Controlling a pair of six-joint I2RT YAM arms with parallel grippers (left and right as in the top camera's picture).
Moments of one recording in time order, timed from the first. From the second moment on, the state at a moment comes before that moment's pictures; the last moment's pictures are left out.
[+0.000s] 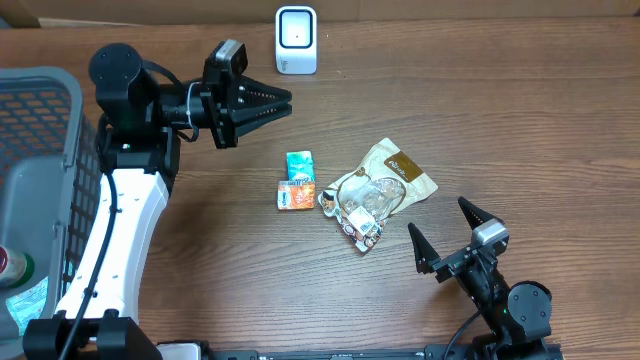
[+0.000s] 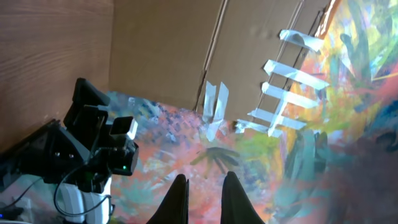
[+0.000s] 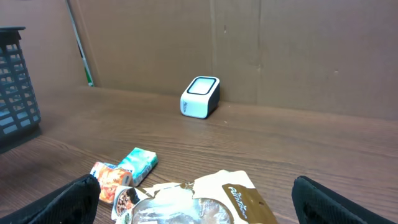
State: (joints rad) left arm 0.00 1.50 1.19 0.41 1.56 -1.91; right arm 0.20 0.01 0.02 -0.01 -0.28 0.07
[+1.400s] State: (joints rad) left arm -0.01 1.50 1.19 0.74 1.52 -1.92; right arm 0.20 0.01 0.02 -0.01 -0.28 0.07
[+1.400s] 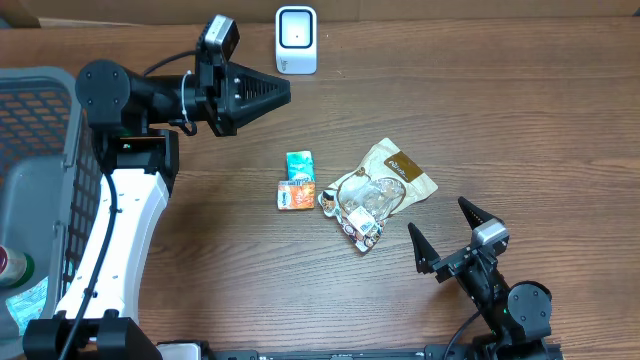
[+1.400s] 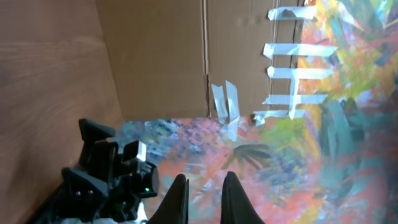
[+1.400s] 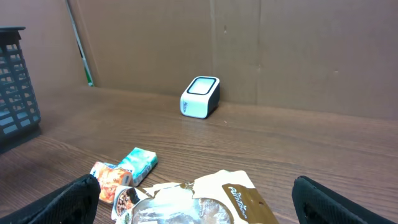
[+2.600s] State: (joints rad) left arm -0.01 1.51 1.19 0.69 1.55 -1.25; right arm 0.20 0.01 0.02 -0.01 -0.28 0.07
